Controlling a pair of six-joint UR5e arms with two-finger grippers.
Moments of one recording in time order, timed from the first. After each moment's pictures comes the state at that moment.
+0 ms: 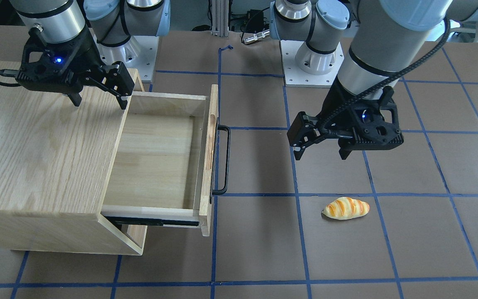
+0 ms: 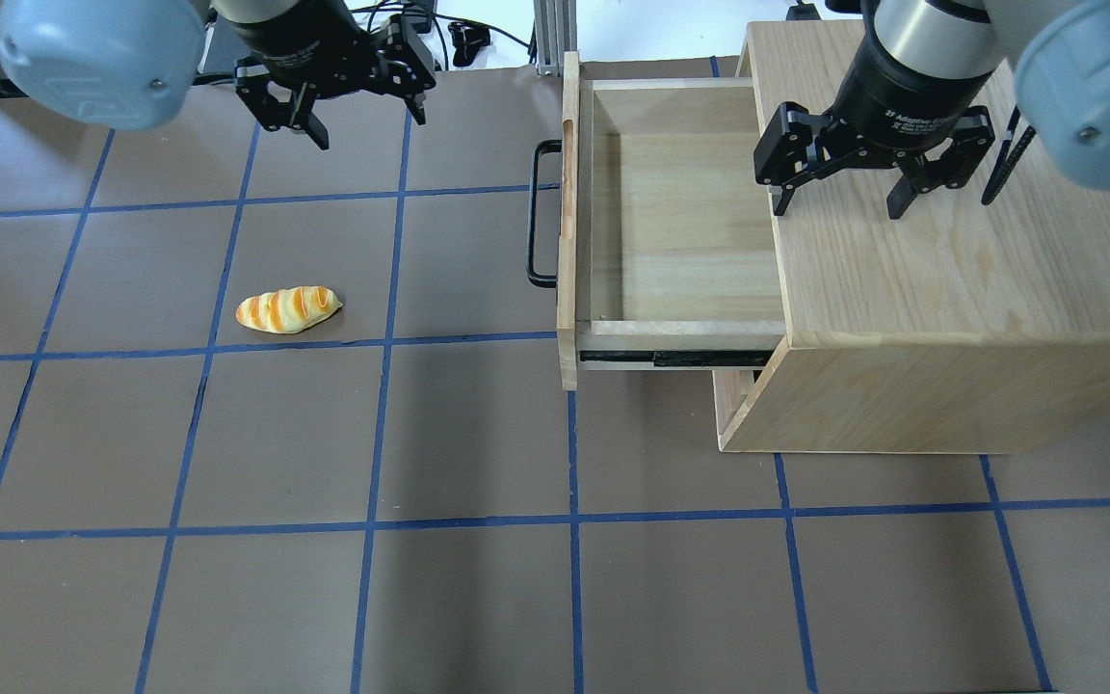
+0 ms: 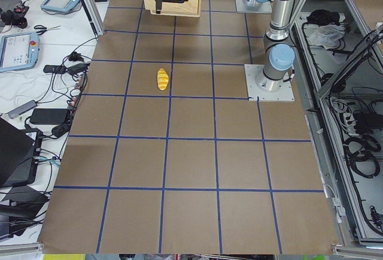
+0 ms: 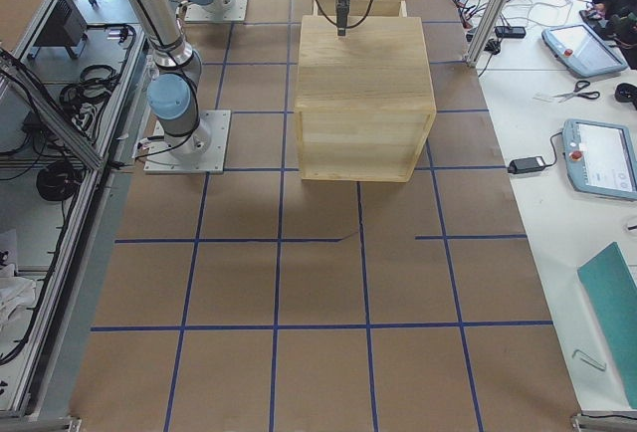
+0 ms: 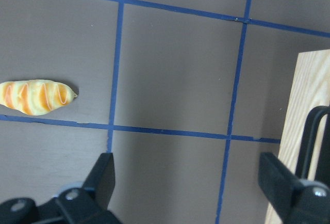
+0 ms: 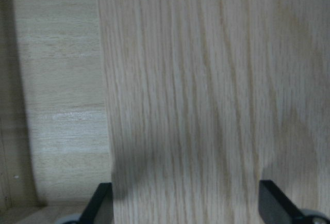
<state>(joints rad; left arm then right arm) -1.59 -1.76 -1.39 -1.43 1.50 -0.09 1.59 -1.58 1.57 -1.60 -1.55 0.10</state>
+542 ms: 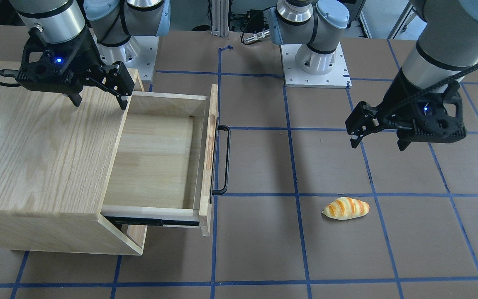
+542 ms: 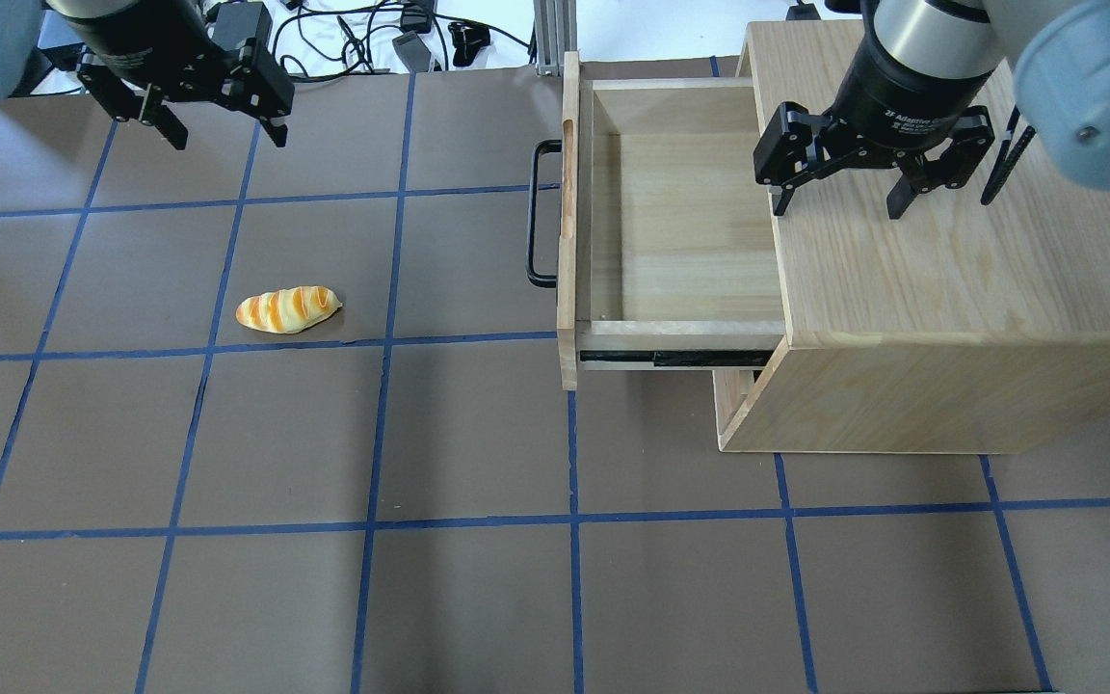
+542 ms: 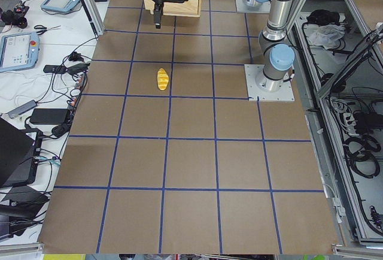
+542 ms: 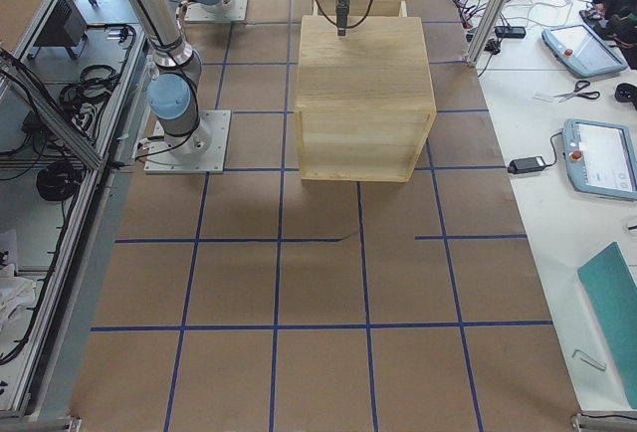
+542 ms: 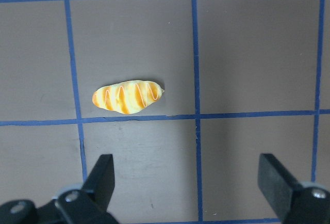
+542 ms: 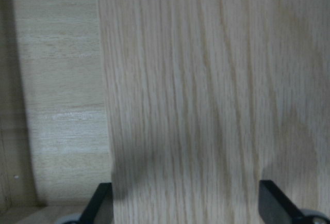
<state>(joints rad) -1.45 -1.70 -1.42 -1.52 1.59 0.17 1.59 -1.58 1.57 -1.60 -1.55 0.10</state>
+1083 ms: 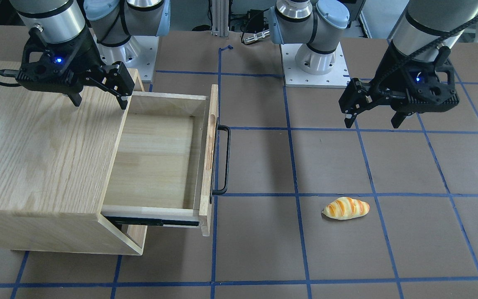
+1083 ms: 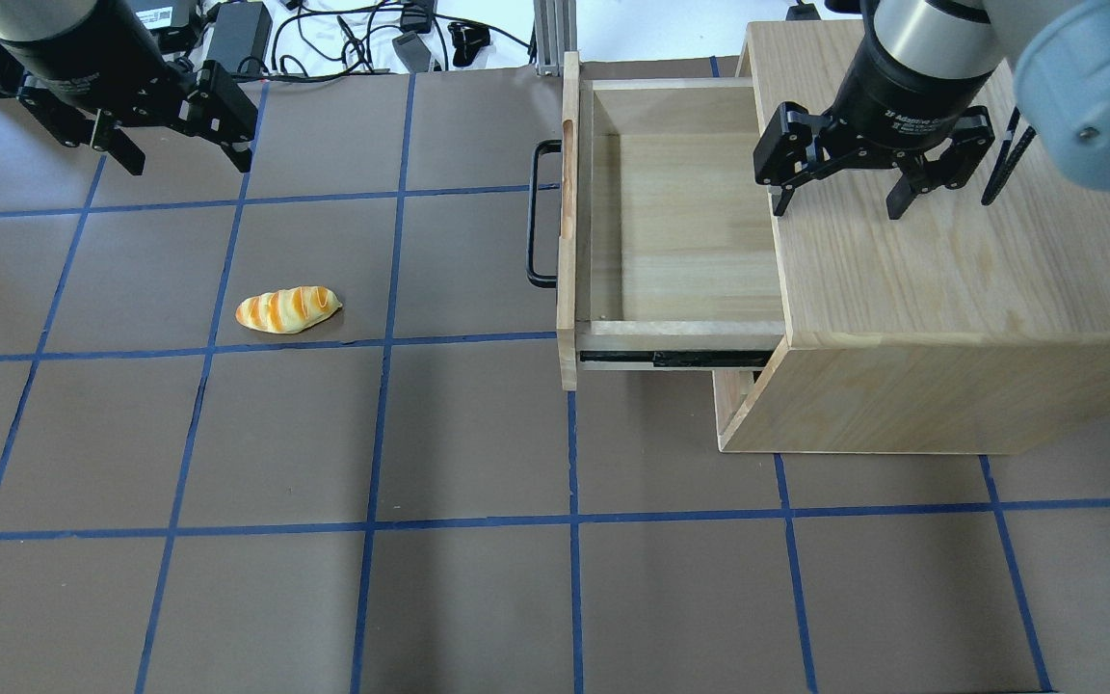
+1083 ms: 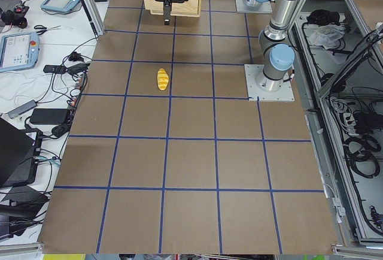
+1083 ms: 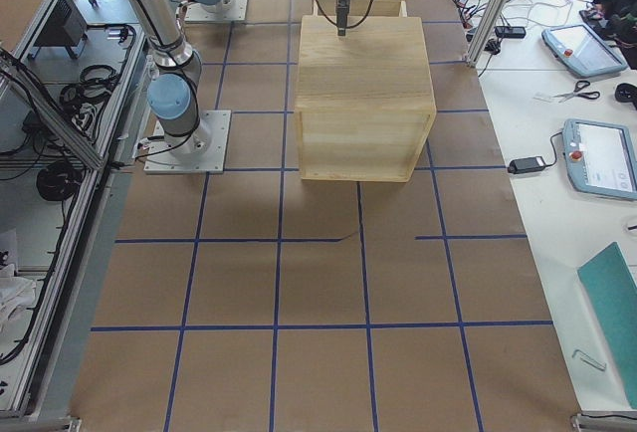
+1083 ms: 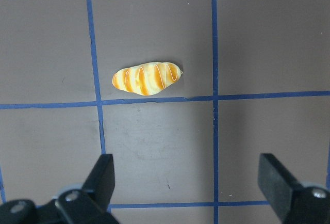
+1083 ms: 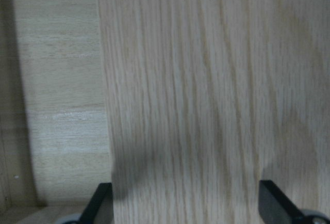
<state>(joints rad) -1.50 -1.62 -1.47 -1.52 1.60 0.07 1.59 -1.58 1.57 -1.60 -1.55 0.10</state>
